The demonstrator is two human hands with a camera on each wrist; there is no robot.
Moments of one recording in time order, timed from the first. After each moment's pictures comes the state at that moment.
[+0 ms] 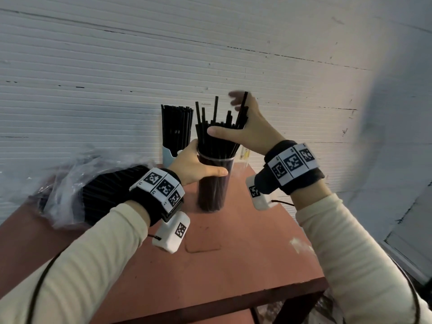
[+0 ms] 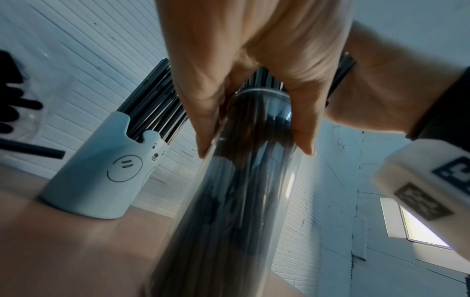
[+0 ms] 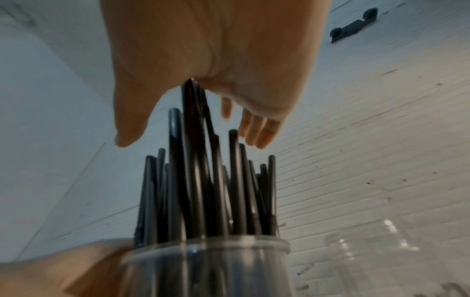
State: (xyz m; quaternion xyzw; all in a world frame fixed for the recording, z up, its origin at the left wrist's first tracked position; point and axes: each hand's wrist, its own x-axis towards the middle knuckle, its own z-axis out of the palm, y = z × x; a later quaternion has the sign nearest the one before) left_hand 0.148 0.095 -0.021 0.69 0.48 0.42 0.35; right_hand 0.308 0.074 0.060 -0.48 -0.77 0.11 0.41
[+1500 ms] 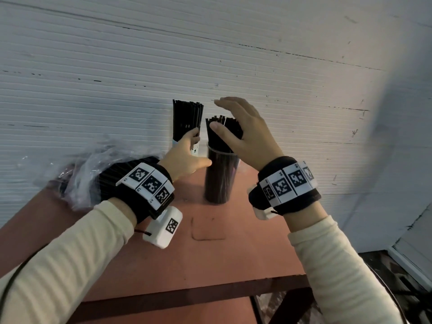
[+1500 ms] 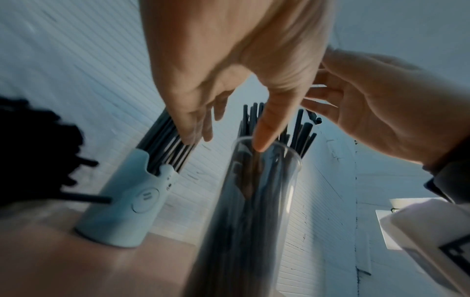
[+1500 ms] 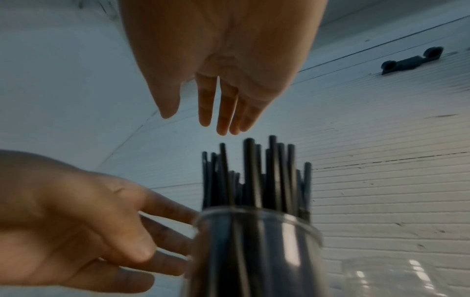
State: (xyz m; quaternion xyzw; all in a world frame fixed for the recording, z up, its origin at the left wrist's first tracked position) left_hand 0.120 0.083 -0.021 0.68 0.48 0.42 0.35; right_hand 0.289 0.053 0.035 -0.38 -0.81 -0.07 0.44
